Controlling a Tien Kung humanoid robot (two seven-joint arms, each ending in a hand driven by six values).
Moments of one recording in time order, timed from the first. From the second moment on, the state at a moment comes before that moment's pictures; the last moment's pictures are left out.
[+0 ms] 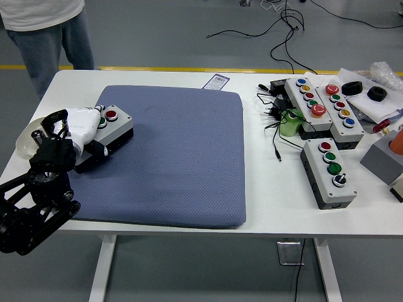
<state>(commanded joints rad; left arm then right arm) -0.63 0.41 -0.72 -1.19 2.19 0.05 0.53 0.00 -0.04 1.37 0.18 -1.26 -0.26 -0.19</state>
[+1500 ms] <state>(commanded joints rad) -0.75 0.51 -0.43 -1.23 2.15 0.24 -0.04 0.00 -0.04 1.37 0.18 -1.27 -0.26 -0.20</state>
